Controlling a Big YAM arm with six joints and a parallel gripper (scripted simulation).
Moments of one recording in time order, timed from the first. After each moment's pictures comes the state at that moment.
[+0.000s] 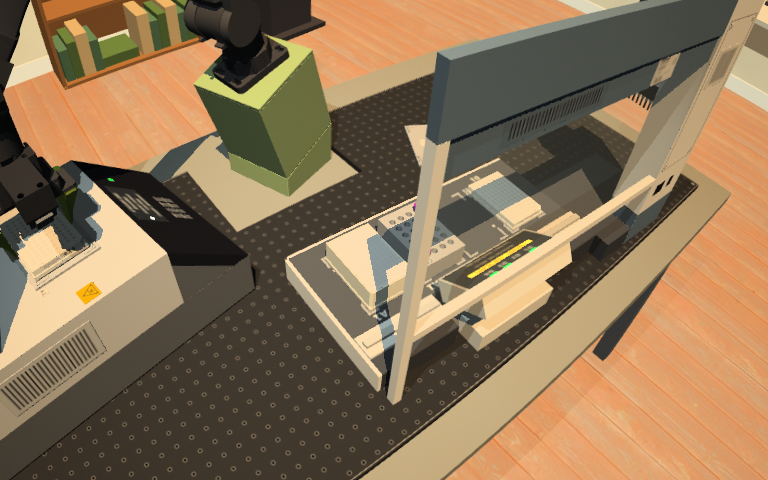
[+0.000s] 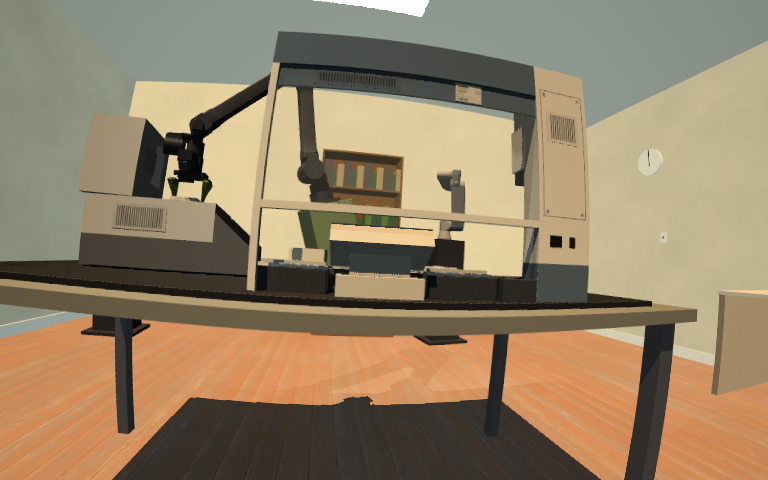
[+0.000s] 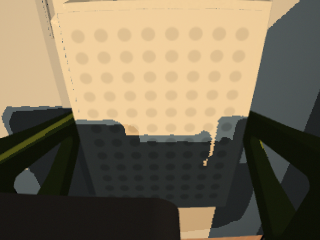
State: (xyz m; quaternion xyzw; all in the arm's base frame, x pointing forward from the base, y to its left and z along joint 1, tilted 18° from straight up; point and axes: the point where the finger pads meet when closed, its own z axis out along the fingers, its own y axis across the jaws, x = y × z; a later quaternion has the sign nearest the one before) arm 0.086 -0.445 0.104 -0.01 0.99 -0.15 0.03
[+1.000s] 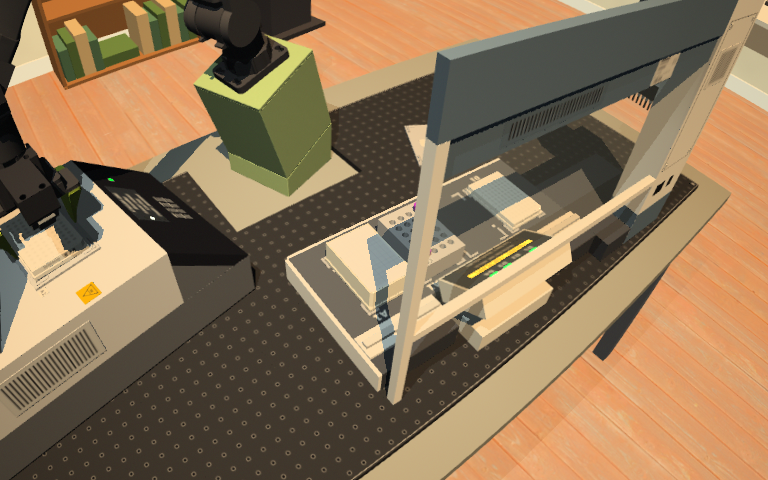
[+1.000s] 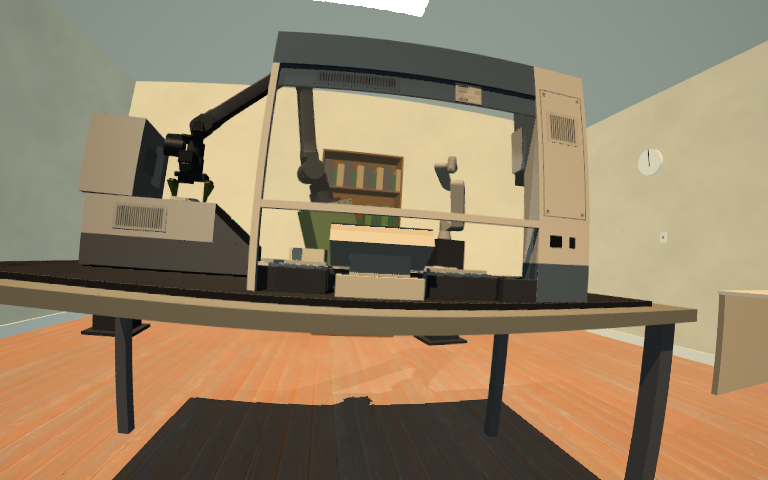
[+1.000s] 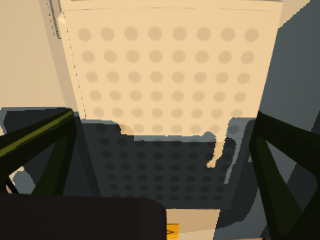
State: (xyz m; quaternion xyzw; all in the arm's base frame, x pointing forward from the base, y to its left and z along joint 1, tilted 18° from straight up) arm 0.085 -0.443 0.100 -0.01 0.99 -0.15 0.02
